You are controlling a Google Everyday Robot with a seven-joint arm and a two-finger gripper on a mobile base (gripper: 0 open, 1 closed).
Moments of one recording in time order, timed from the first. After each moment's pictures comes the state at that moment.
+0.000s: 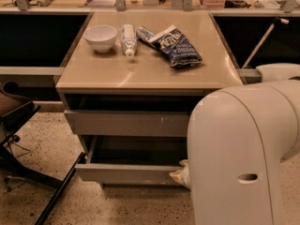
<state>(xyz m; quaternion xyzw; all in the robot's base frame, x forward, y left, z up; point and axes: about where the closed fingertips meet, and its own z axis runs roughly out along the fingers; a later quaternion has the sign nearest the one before) 0.535 -0.145 0.438 -0.34 0.86 -0.04 0.38</state>
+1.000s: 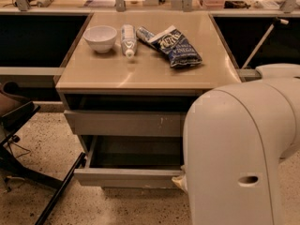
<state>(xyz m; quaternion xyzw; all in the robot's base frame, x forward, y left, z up) 0.508 -0.148 0.438 -0.34 0.86 -0.06 0.37</state>
